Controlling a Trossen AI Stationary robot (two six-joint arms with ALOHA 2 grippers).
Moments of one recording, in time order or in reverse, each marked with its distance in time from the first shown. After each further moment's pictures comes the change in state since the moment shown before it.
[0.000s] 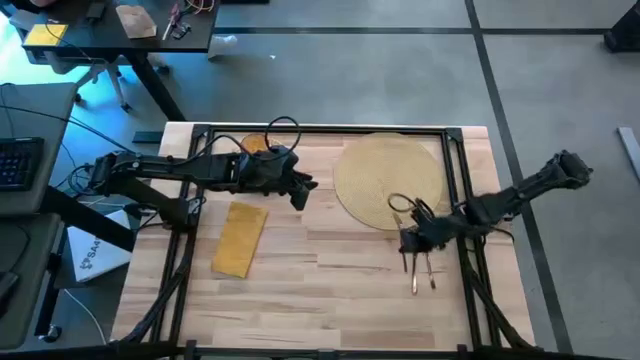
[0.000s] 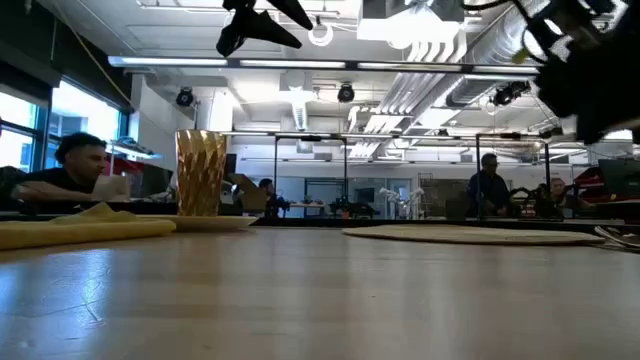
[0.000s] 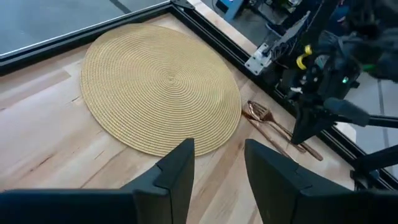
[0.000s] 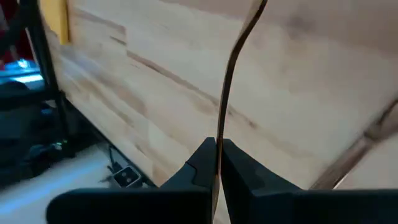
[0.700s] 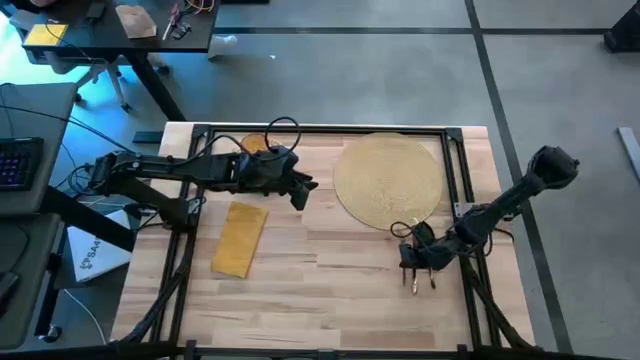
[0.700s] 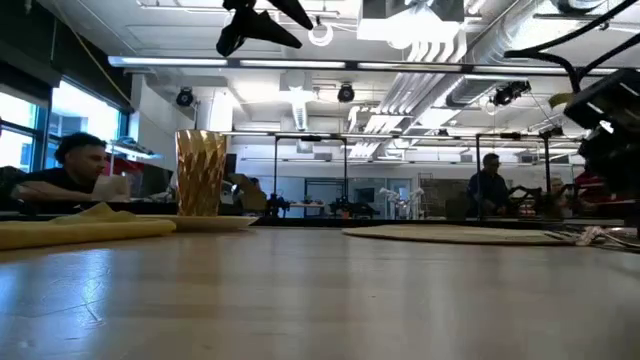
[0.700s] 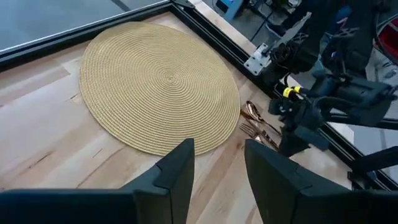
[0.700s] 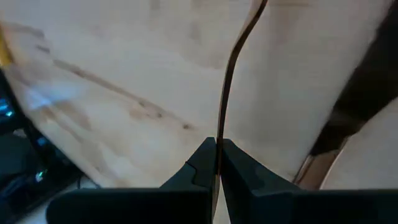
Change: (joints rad) left arm 0.000 0.001 0.000 0.000 0.003 -0.026; right arm 0.167 0.264 -0.163 0.344 0.106 0.250
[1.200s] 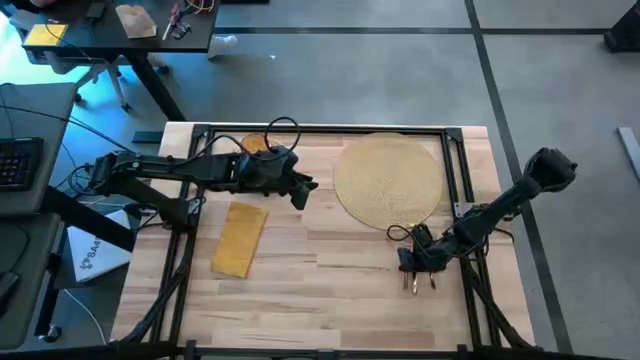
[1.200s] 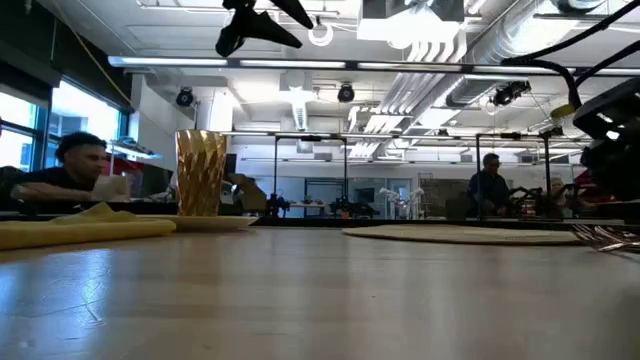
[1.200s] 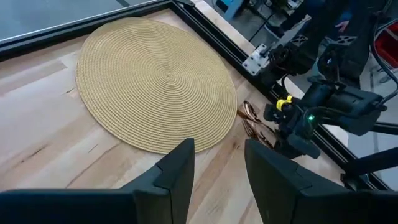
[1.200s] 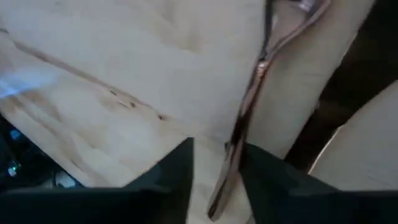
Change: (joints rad) left arm 0.000 0.001 0.000 0.000 0.009 -0.029; right arm -0.001 0.031 0.002 0.008 -0.088 -0.051
